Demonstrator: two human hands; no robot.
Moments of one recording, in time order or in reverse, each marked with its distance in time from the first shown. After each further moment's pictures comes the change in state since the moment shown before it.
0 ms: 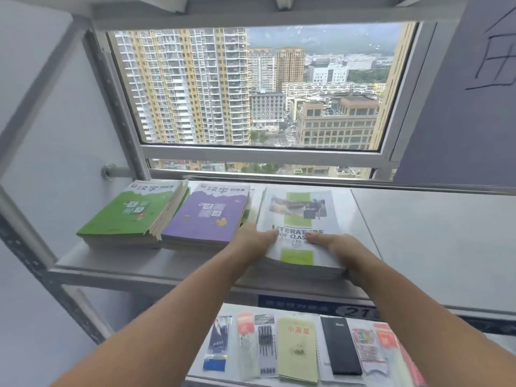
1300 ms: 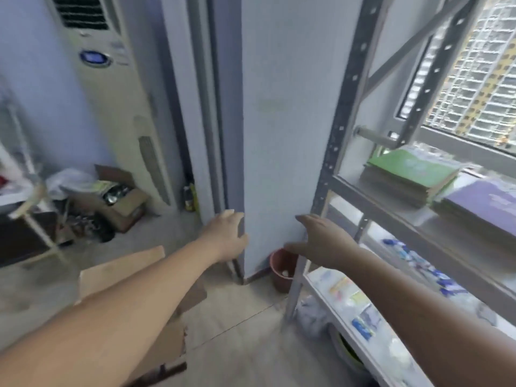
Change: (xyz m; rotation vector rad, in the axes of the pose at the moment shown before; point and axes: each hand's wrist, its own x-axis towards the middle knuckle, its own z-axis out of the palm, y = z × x) left_hand -0.336 -0.322 -0.271 0.620 0.604 -0.476; right_hand -0.184 0.079 0.414 -1.371 -0.814 -0.933
